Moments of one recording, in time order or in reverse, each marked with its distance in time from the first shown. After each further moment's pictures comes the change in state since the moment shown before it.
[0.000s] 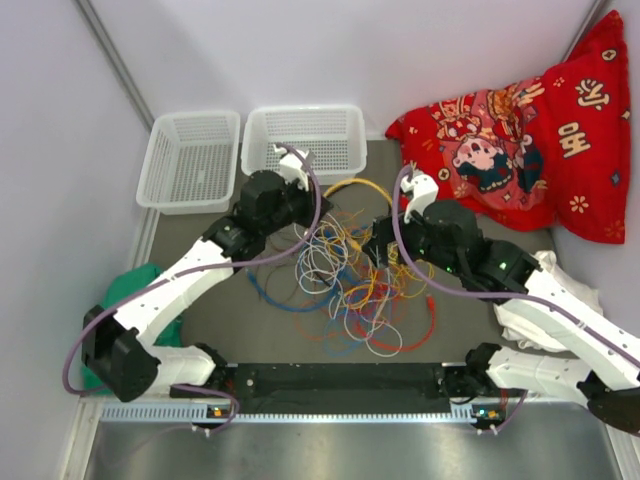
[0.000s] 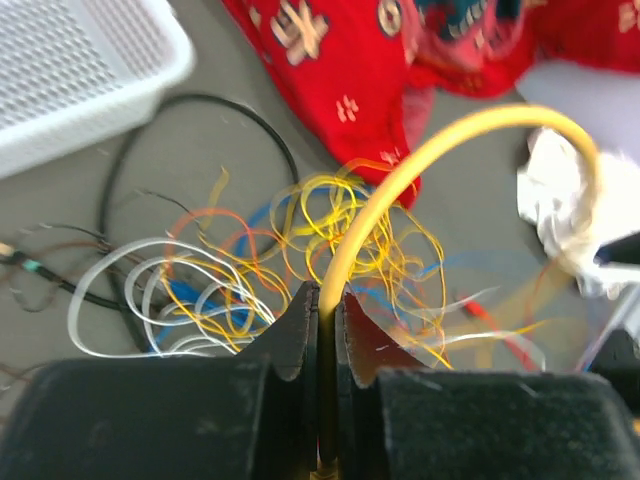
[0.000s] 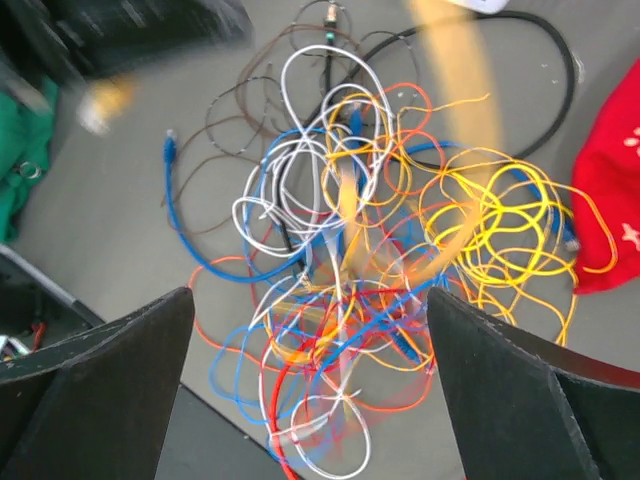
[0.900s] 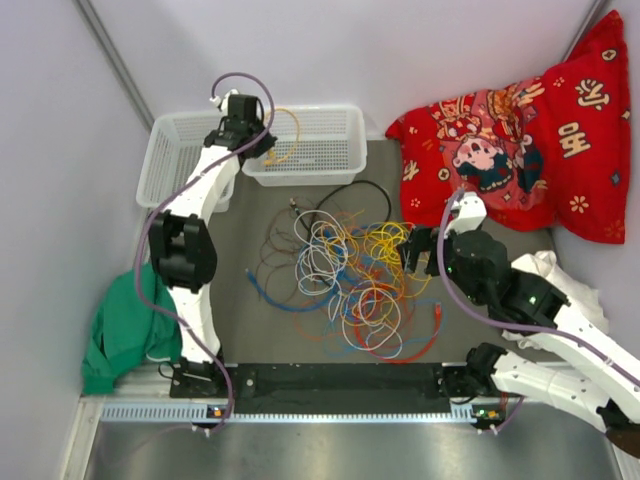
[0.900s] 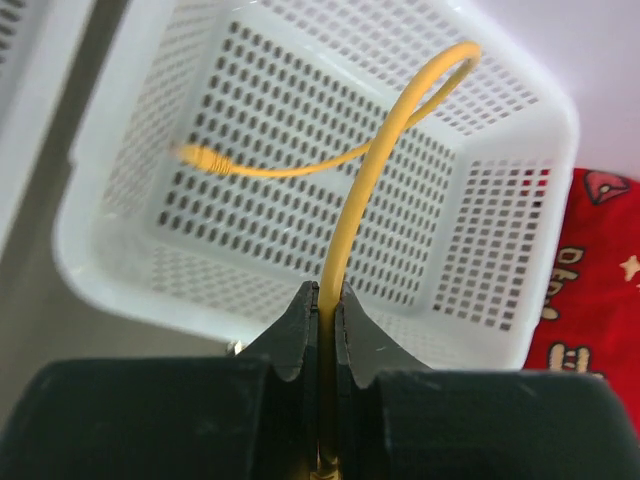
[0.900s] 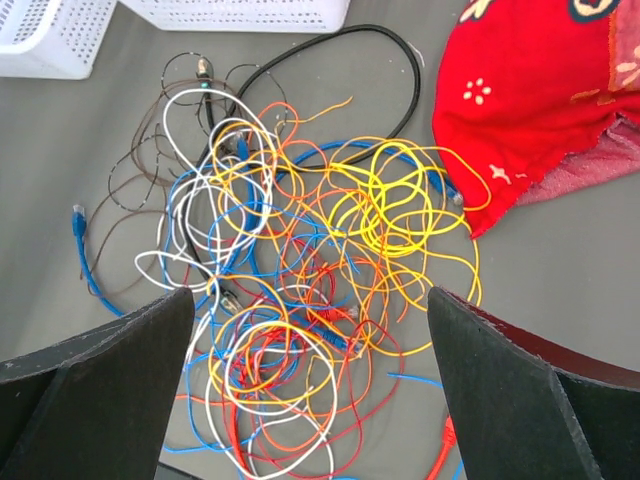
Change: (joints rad) left arm 0.436 0.720 0.813 -0.390 -0.278 -0.403; right arm 0.000 -0.257 -0.200 -0.010 0.303 0.114
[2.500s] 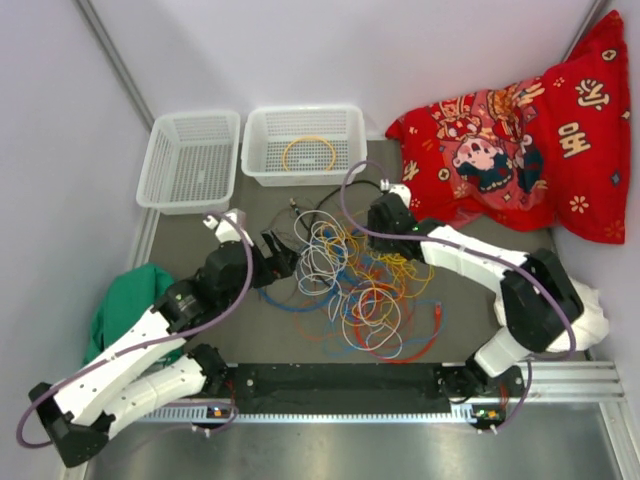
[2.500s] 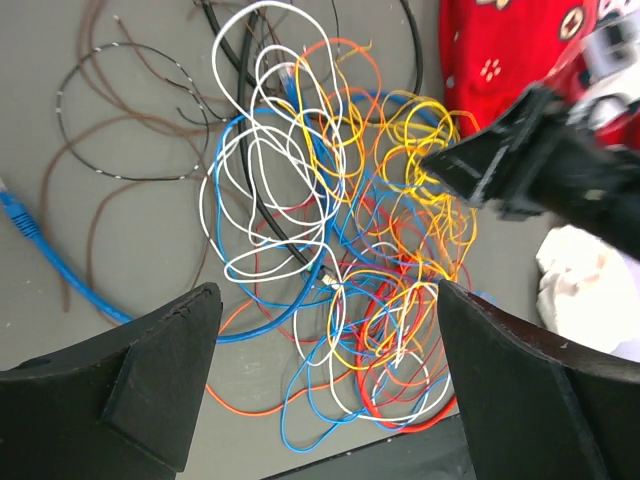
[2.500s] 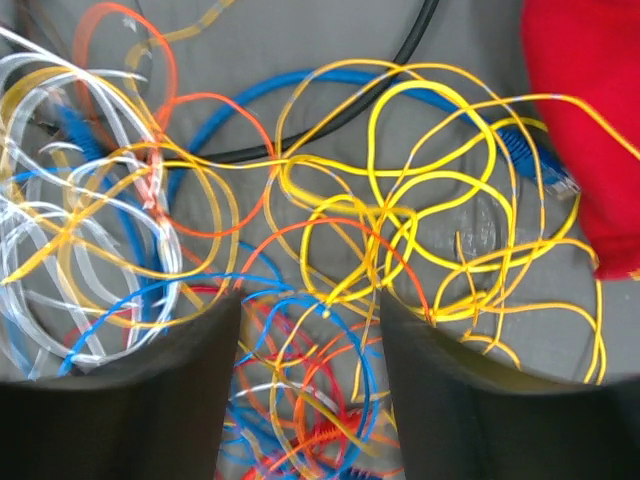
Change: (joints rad) left arm -0.573 -1.218 -1.121 -0.020 -0.201 -0.155; right arm -0.212 0.810 0.079 0.280 -0.182 0.104
